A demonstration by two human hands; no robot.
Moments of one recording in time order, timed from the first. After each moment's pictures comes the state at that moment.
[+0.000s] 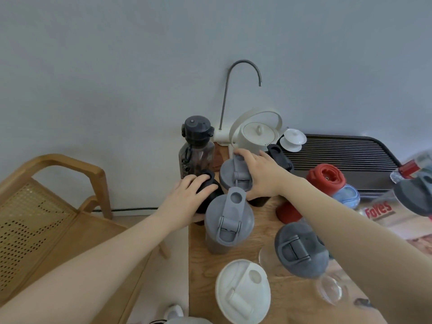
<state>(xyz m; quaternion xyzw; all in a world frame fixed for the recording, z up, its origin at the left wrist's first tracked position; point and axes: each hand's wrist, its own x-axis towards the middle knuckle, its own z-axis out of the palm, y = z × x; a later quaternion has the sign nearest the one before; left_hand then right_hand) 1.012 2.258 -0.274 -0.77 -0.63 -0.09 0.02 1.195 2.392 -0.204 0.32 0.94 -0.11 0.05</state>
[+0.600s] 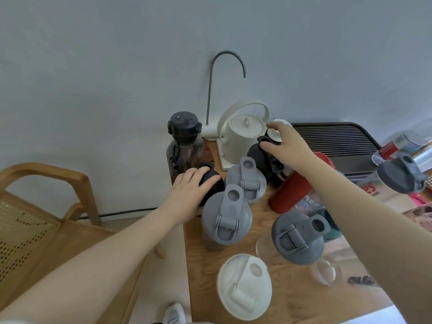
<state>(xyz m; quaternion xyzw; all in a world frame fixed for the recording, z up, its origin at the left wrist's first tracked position) 1.021 2.279 -0.273 -0.78 -0.61 -0.10 0.01 1.229 2.412 -0.173 0.54 0.79 -0.23 -0.17</state>
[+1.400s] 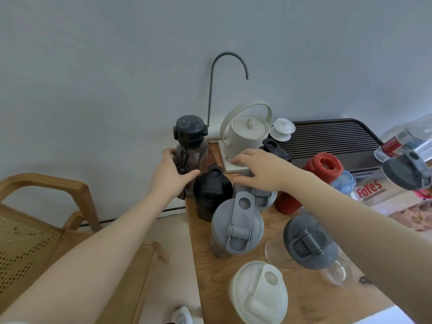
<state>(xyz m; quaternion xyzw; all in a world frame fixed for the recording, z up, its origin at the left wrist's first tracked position) 0.978 2.314 -0.253 -0.47 -0.77 -0.35 -0.24 1.180 2.375 -0.174 0.39 0.90 -0.14 0.10</state>
